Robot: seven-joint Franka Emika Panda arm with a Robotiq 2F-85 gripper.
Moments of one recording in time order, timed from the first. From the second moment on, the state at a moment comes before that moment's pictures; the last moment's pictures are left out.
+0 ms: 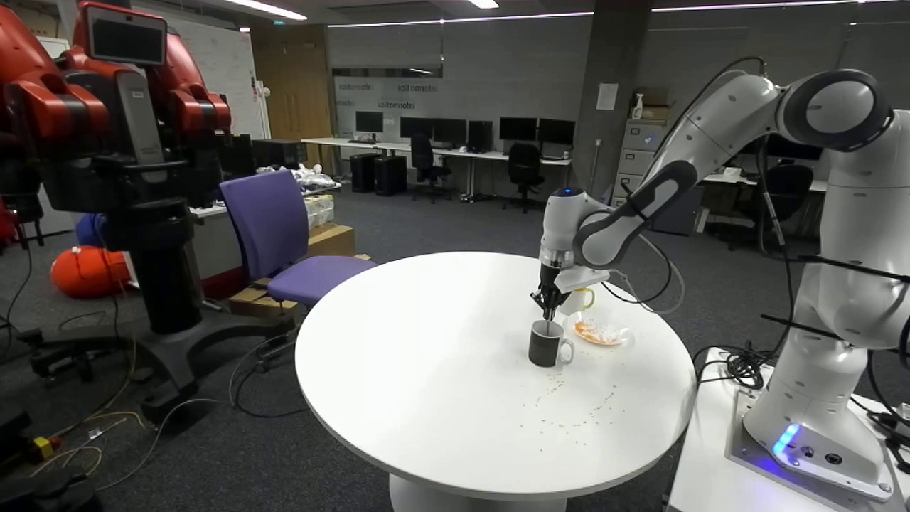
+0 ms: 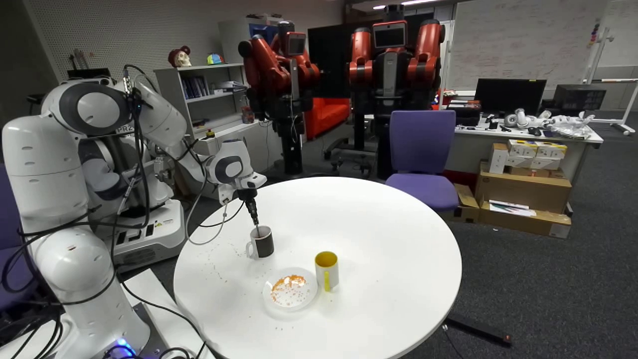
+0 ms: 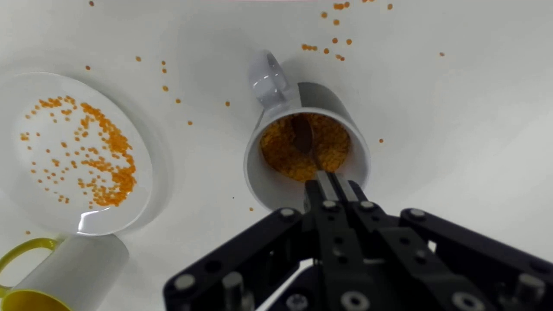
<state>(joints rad) 0.13 0.16 0.00 -2.34 -0.18 2.55 0.71</state>
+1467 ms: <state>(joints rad) 0.14 0.17 -0.02 -2.32 -0.43 2.53 0.87</state>
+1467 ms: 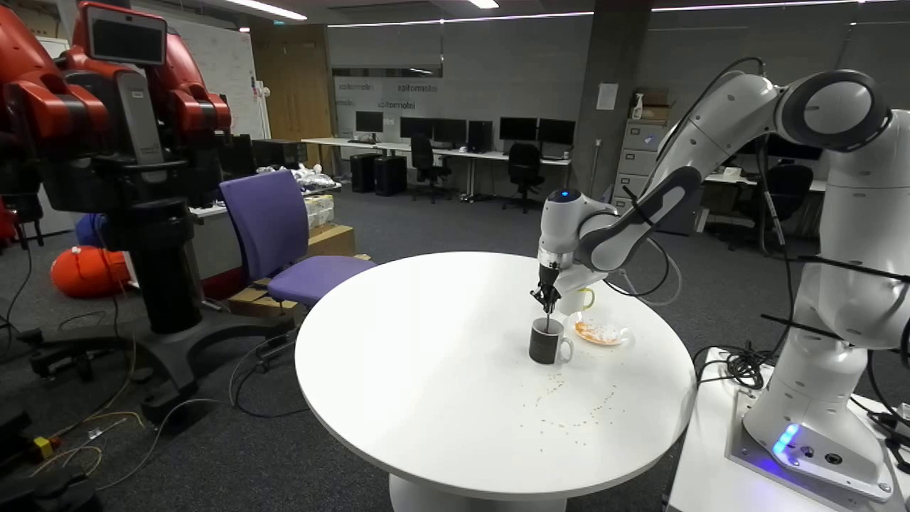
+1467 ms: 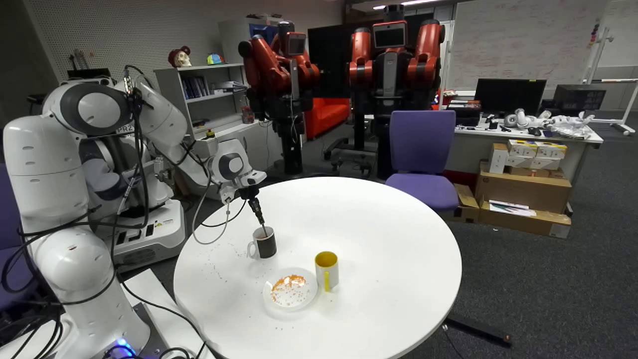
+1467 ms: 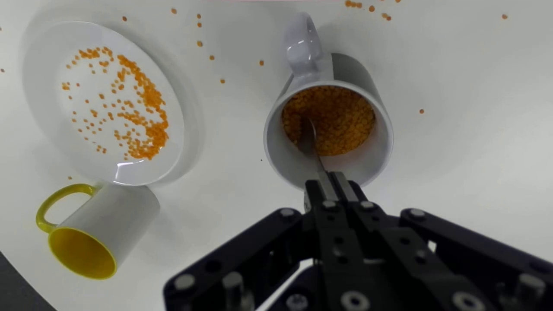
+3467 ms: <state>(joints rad) 0.14 0.20 -0.01 -2.32 -0.23 2.59 0.64</state>
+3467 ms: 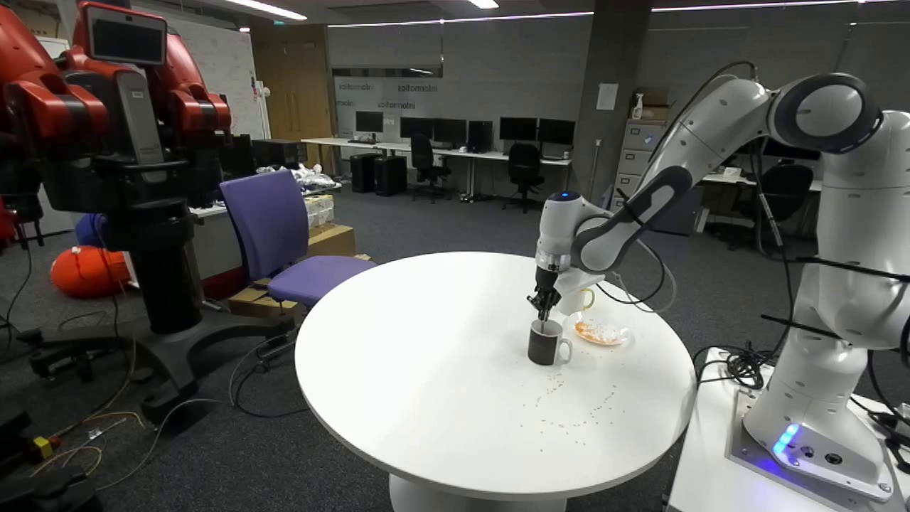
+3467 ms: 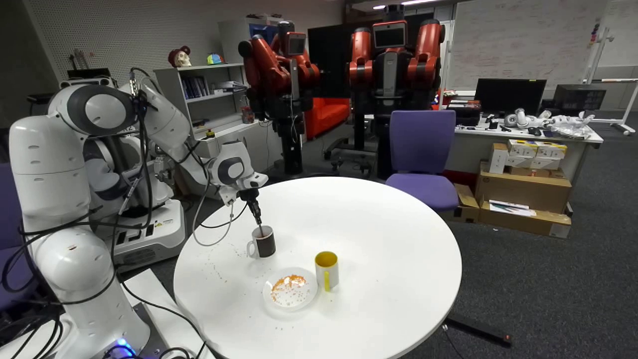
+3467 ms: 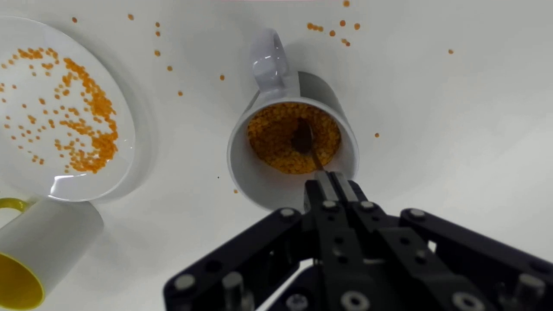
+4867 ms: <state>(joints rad) 0.14 0.20 -0.01 -2.30 -0.18 2.59 0.60</state>
